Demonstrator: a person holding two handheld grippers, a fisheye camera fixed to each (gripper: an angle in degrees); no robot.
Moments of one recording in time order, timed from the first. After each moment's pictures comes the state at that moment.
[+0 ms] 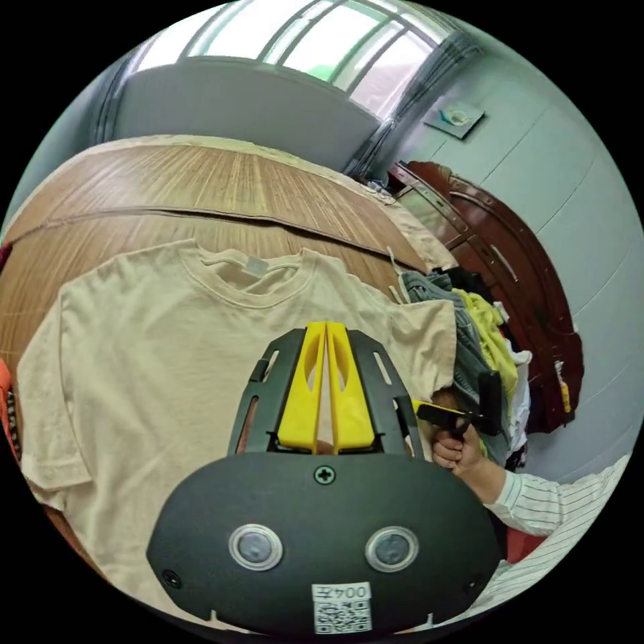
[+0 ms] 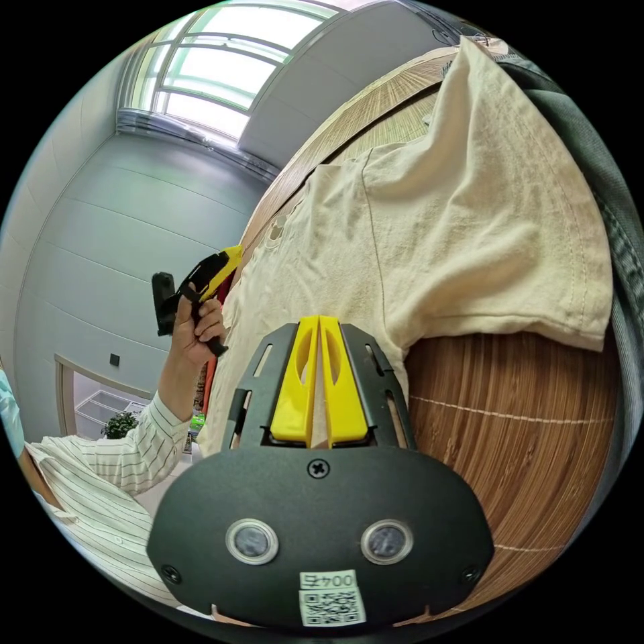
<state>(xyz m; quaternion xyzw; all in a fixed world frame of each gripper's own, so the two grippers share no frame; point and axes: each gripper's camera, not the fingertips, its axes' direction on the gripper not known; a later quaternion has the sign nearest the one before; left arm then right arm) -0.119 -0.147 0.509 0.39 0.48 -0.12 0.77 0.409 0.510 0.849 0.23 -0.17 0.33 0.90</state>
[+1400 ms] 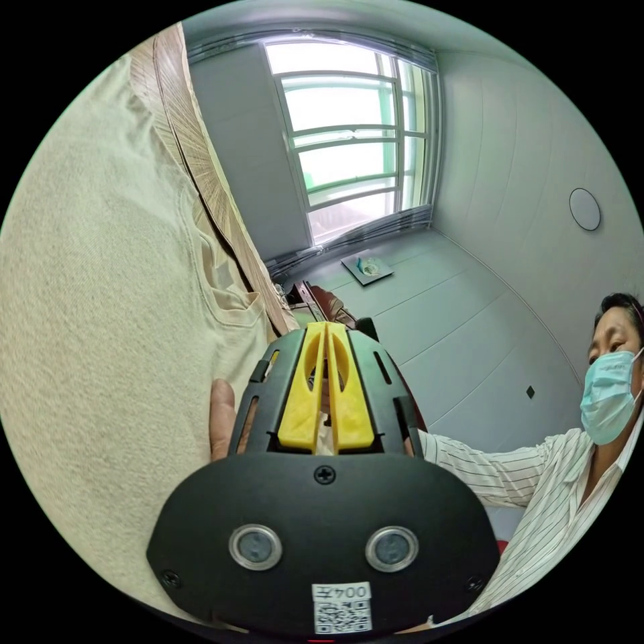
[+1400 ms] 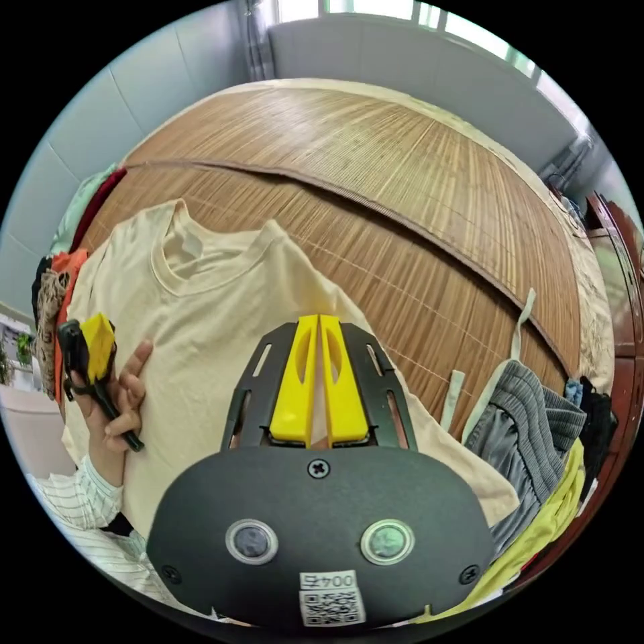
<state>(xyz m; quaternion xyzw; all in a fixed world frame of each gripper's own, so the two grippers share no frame) -0.167 -0.093 0.644 0.52 0.65 -0.17 0.52 0.437 0.165 0.831 0.00 0.17 0.18 0.97</state>
